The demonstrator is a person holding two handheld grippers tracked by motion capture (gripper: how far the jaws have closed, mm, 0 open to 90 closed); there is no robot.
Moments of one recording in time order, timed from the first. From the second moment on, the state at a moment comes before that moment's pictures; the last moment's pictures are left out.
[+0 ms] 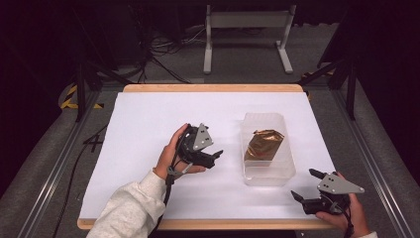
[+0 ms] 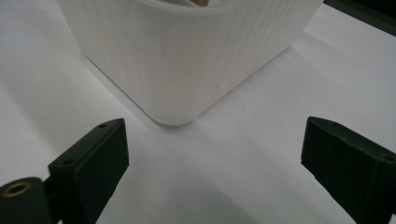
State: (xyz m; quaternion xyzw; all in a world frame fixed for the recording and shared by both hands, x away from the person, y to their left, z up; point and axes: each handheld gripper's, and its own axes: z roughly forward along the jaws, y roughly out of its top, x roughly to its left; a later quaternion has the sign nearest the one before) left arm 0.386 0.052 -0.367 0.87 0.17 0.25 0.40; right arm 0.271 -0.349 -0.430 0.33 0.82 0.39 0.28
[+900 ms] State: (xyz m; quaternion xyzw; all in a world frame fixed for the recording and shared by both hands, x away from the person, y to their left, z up) left arm 0.368 0.125 -0.409 0.88 0.22 0.27 0.33; right arm 0.272 -0.347 -0.431 0.32 0.82 0.38 0.28
